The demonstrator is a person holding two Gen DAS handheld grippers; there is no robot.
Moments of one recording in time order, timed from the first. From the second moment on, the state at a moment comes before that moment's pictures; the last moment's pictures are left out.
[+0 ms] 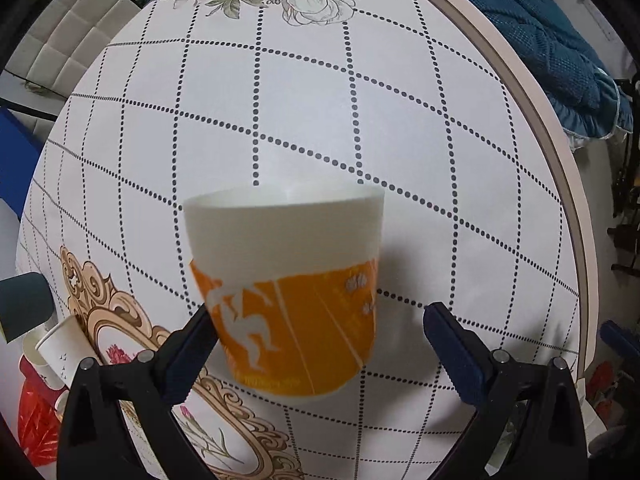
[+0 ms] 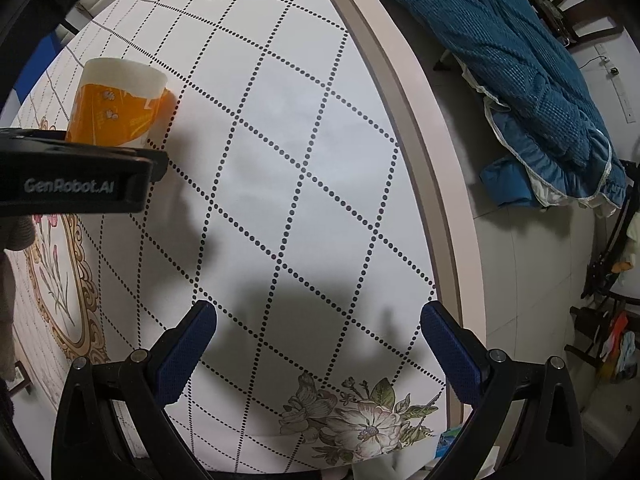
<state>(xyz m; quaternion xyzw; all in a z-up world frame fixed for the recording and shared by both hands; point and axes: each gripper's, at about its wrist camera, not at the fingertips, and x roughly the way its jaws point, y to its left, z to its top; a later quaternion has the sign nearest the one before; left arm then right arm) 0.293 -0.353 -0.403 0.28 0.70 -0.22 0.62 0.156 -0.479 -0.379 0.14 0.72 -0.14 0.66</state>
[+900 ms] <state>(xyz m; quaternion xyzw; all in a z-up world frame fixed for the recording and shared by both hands) 0.298 -0.291 -0.352 0.20 0.68 -0.21 0.68 0.151 -0.448 -0.369 0.13 0.73 -0.13 0.66</state>
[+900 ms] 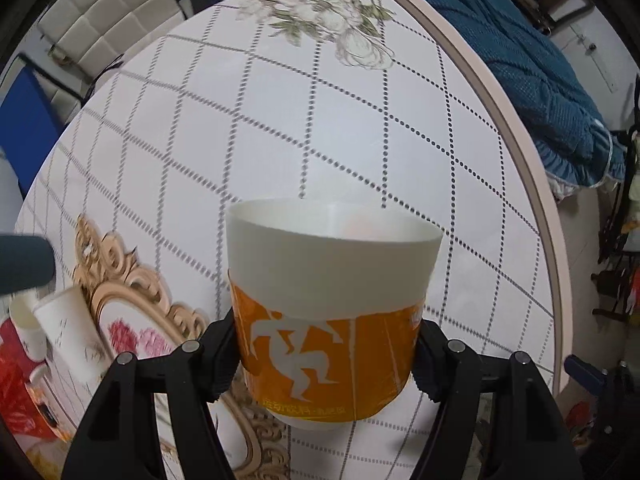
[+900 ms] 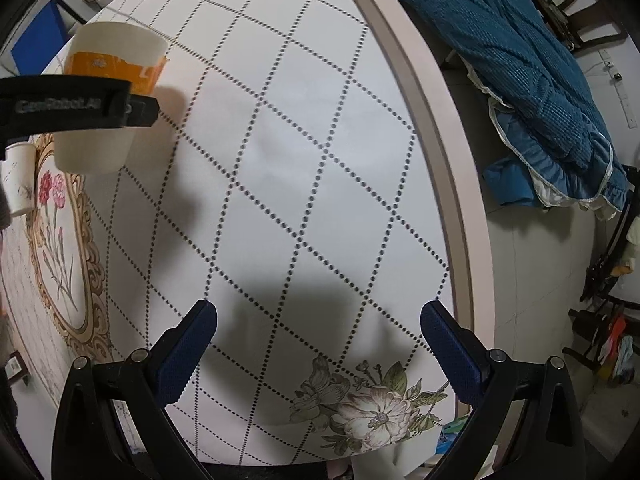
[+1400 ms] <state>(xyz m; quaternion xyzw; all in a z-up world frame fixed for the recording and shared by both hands) 0.241 -0.123 -0.312 0.10 0.71 -0.11 0.69 0.138 -0.352 -0.341 0.10 0.71 -0.07 0.69</state>
